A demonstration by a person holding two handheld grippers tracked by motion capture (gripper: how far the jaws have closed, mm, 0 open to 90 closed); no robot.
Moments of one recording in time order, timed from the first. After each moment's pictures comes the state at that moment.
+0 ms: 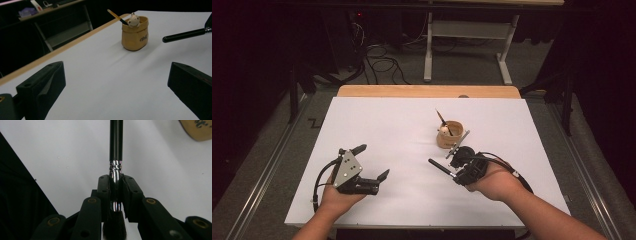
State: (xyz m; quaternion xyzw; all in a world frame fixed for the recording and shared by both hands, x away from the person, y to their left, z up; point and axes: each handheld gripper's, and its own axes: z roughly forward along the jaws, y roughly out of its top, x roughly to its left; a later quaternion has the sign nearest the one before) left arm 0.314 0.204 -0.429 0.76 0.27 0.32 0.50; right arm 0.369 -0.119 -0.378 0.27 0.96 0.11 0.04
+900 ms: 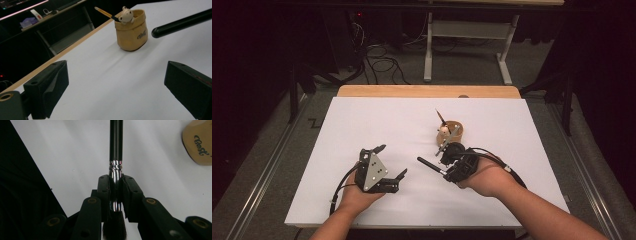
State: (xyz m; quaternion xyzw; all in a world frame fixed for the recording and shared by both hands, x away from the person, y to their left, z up) left arm 0.326 0.156 -0.460 0.77 0.25 0.36 0.46; right arm 0.369 -0.095 -0.364 0.24 0.96 0.12 0.03
